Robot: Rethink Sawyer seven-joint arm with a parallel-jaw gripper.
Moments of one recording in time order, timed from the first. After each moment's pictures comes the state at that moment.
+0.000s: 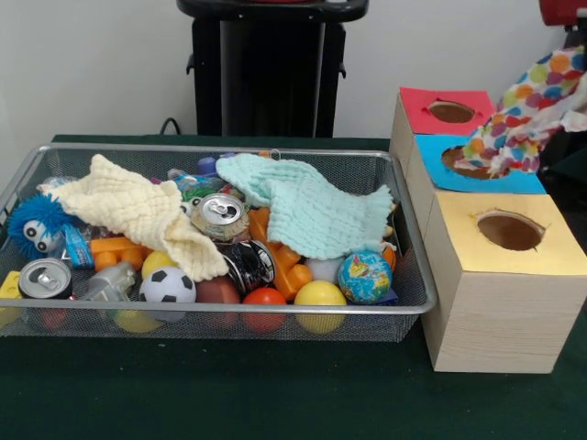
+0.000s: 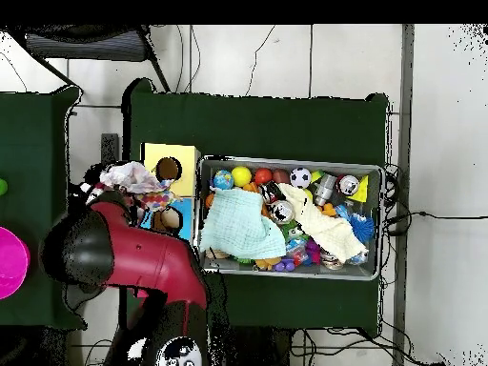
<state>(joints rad) 0.26 -0.82 -0.15 1.77 0.54 0.34 1.93</state>
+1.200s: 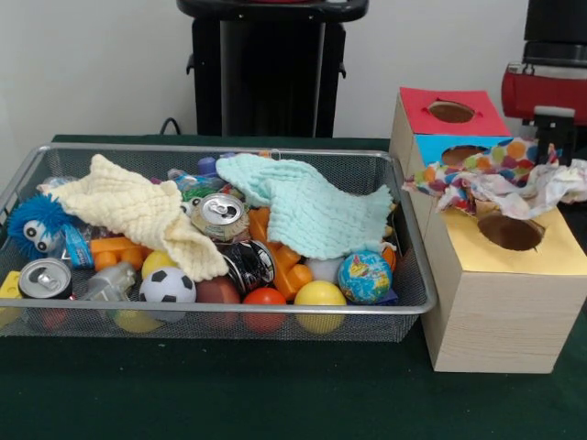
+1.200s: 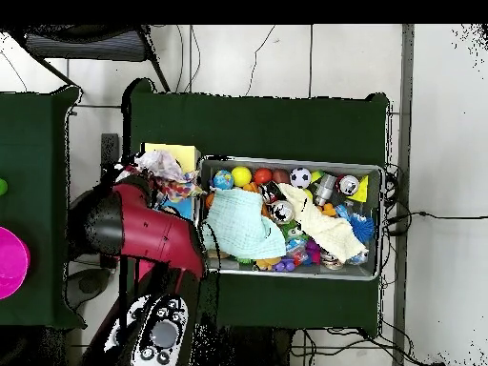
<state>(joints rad) 0.33 -0.57 -0.29 1.63 0.57 0.22 2.01</state>
